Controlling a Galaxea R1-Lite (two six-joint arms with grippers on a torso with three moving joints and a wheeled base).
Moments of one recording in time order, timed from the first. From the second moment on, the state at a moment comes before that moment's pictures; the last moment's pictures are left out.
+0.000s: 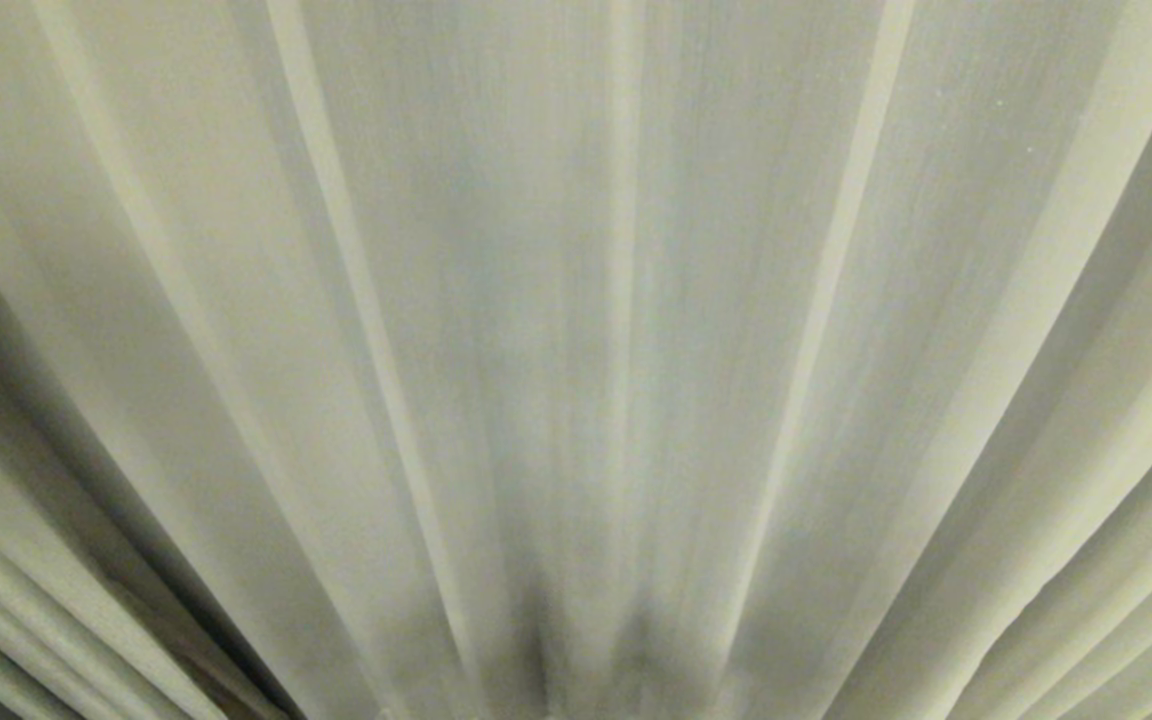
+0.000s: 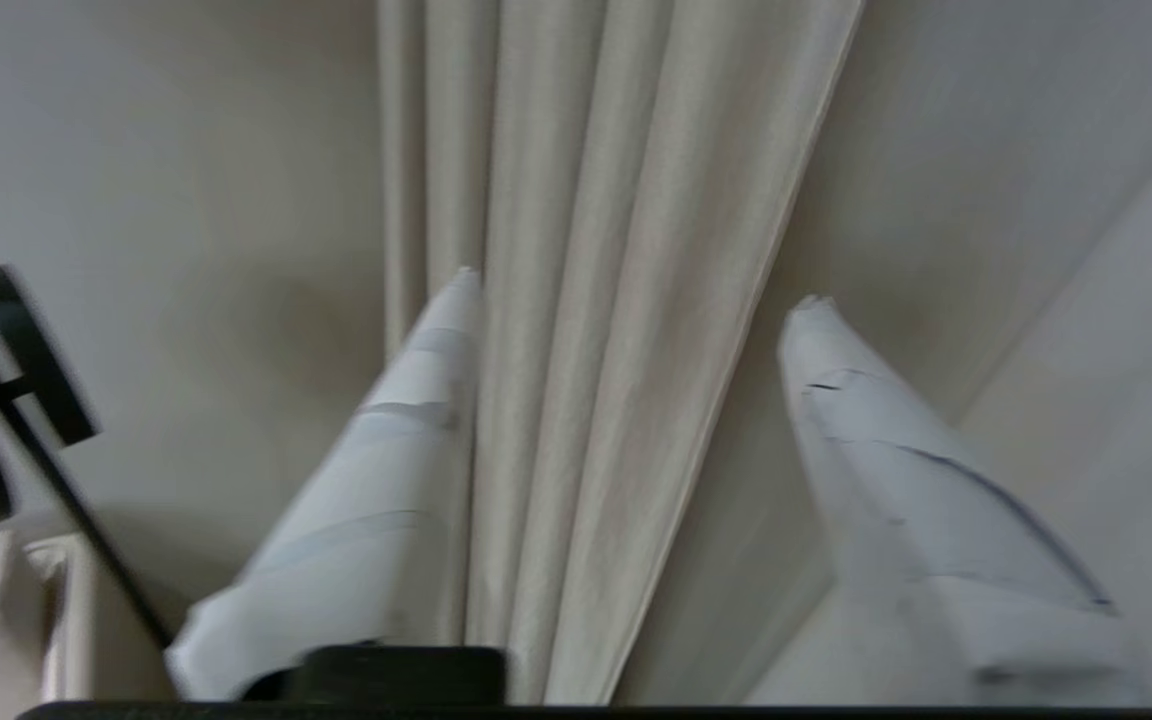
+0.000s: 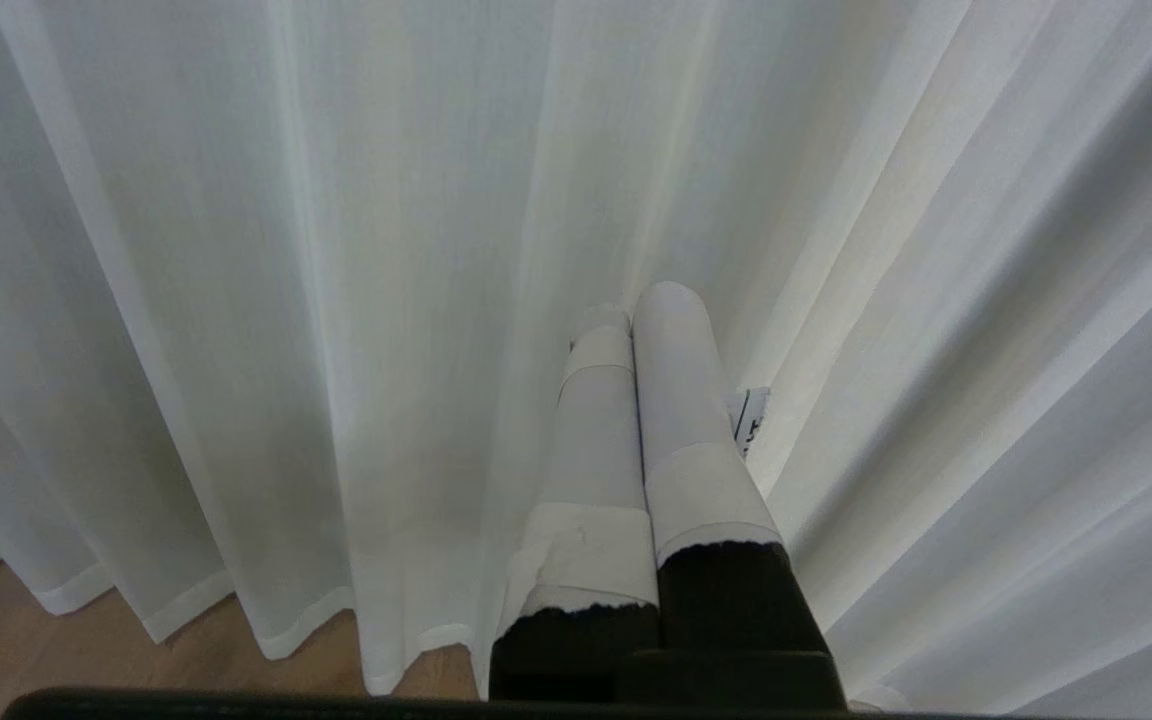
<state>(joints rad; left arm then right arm) 0.65 1.36 -0.96 -0.41 0.35 -0.18 0.01 0.00 0.00 0.00 0.06 -0.17</state>
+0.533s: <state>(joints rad) 0.70 1.62 -1.08 -0.62 0.31 -0.18 0.01 0.00 0.00 0.00 0.06 -0.17</state>
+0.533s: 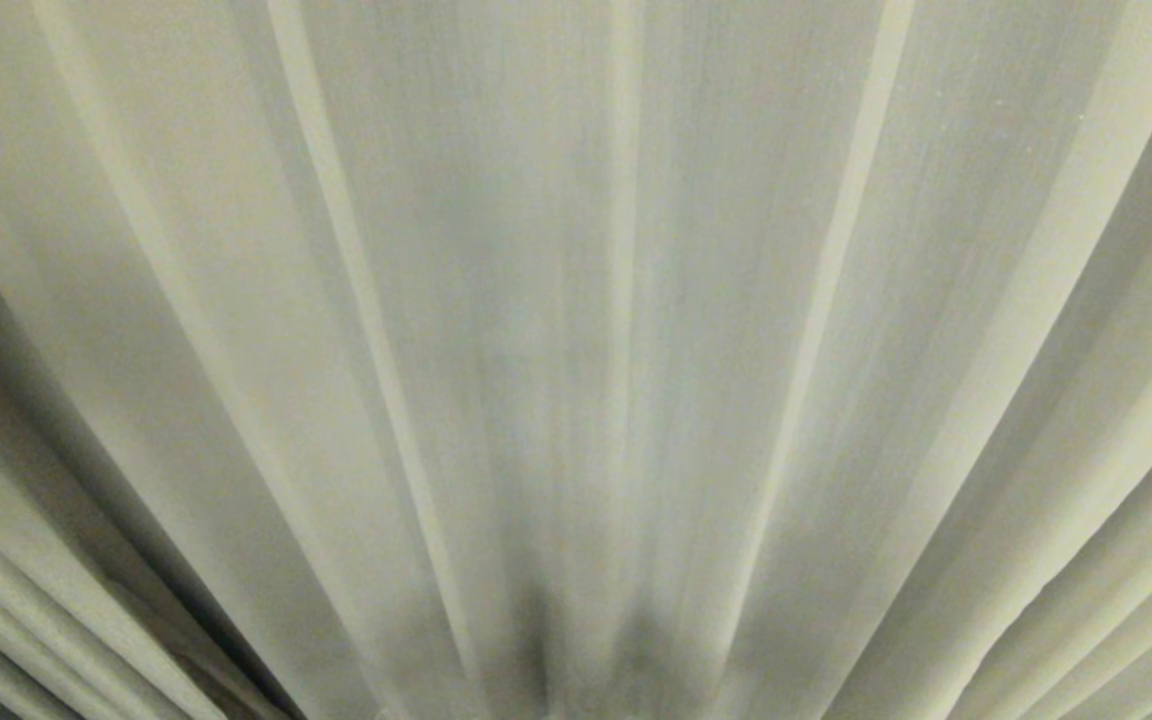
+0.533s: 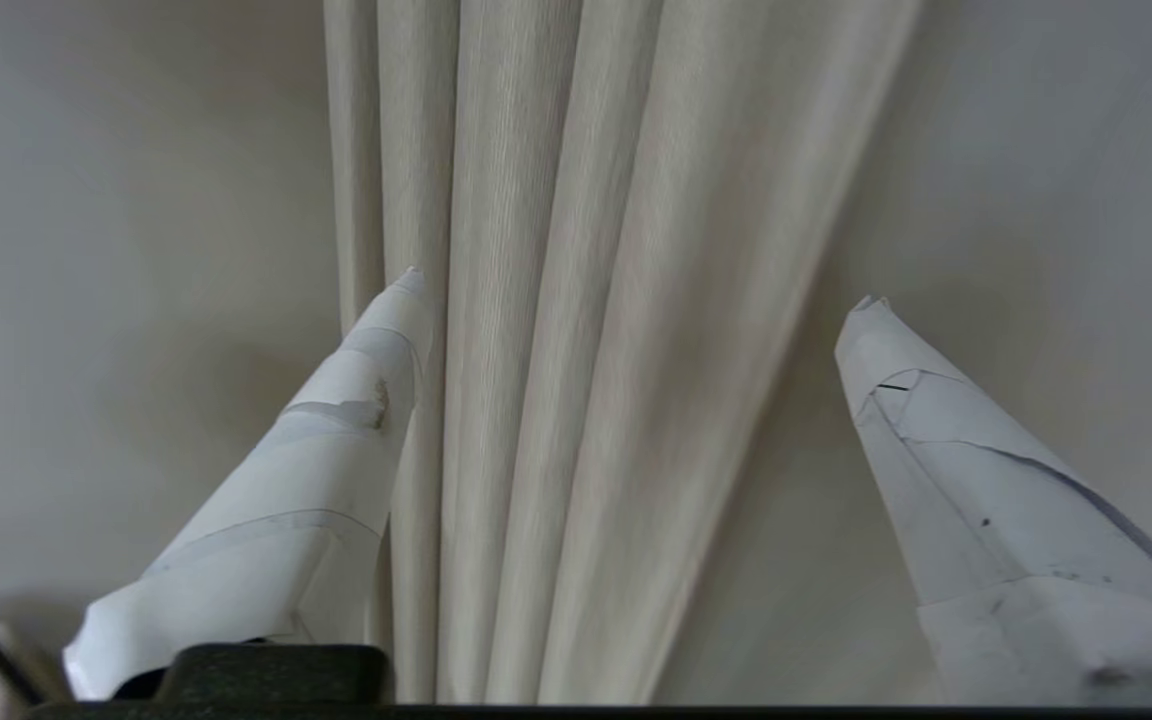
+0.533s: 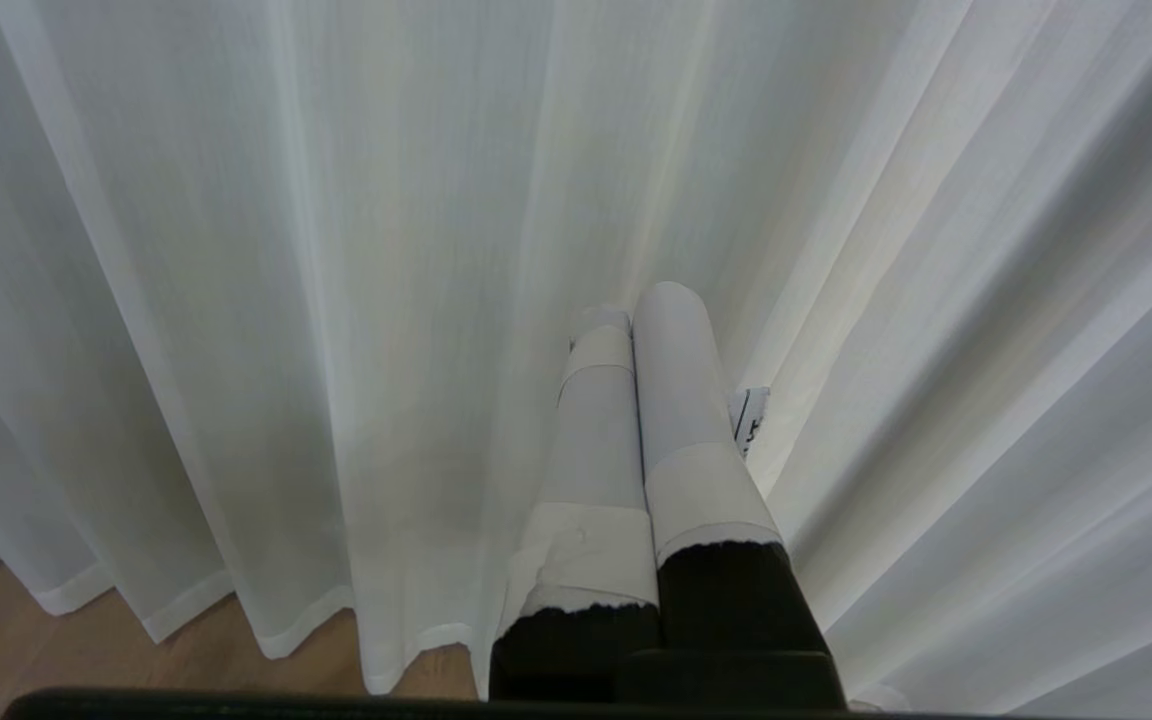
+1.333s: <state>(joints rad) 0.75 1.92 -1.26 -0.79 0.24 -0.18 0.01 0.00 0.00 0.00 0.06 -0.17</state>
